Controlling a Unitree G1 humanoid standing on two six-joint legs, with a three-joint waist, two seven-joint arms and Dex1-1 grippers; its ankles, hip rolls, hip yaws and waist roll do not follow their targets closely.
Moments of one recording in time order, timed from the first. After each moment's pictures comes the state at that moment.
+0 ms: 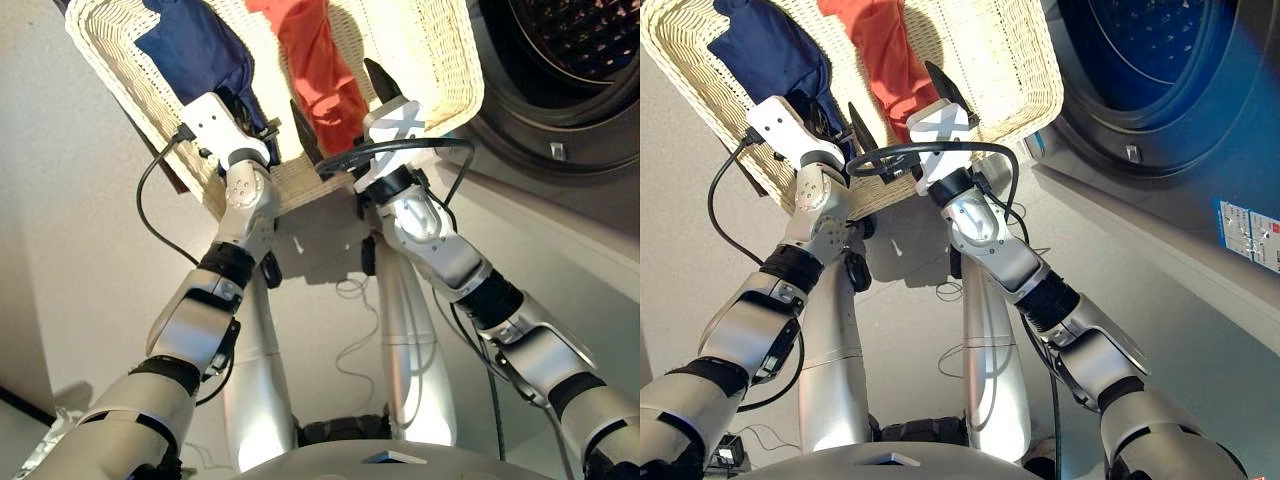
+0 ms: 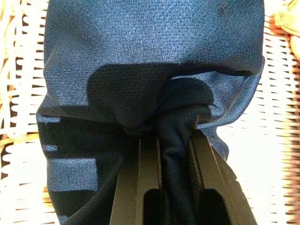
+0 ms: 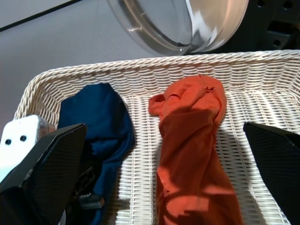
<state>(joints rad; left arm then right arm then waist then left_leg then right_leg) -0.88 0.27 -0.31 0.76 -0.79 -0.38 0.43 -0.75 -0.37 0.63 0.05 0.39 -0.25 -0.22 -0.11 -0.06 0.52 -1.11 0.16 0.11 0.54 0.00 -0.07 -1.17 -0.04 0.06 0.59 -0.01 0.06</state>
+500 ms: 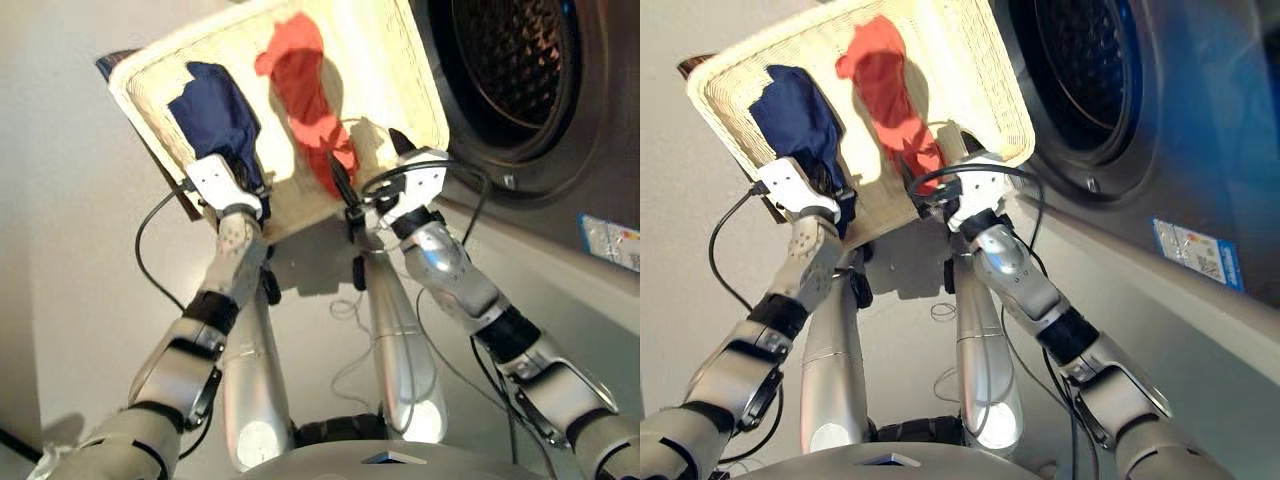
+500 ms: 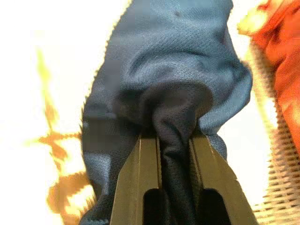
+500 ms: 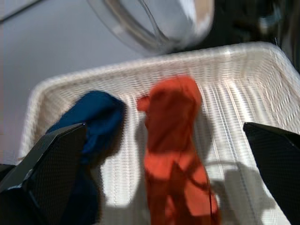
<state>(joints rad) -0.44 0.38 -0.27 0.44 -0.48 -0.31 0.38 -0.52 -0.55 0.57 -0.05 0.63 -0.22 -0.07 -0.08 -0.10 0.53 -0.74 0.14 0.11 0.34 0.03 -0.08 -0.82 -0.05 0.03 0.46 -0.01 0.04</state>
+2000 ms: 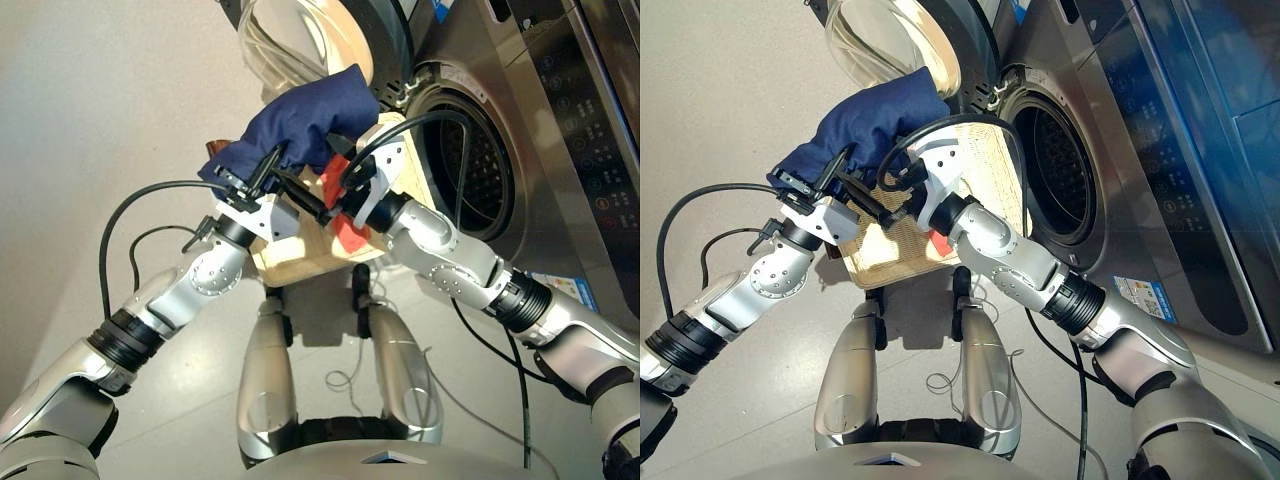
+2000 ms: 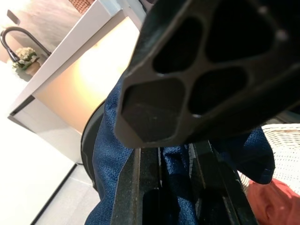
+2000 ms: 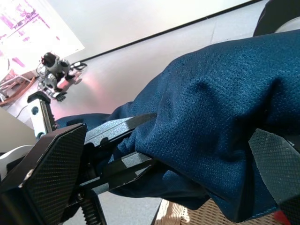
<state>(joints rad) -0.48 0.82 -0.60 0.00 0.19 -0.32 0.39 -0.81 -0.55 0.84 -0.04 0.93 -0.14 -0.01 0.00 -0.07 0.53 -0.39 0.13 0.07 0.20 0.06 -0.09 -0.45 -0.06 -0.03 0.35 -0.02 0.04</state>
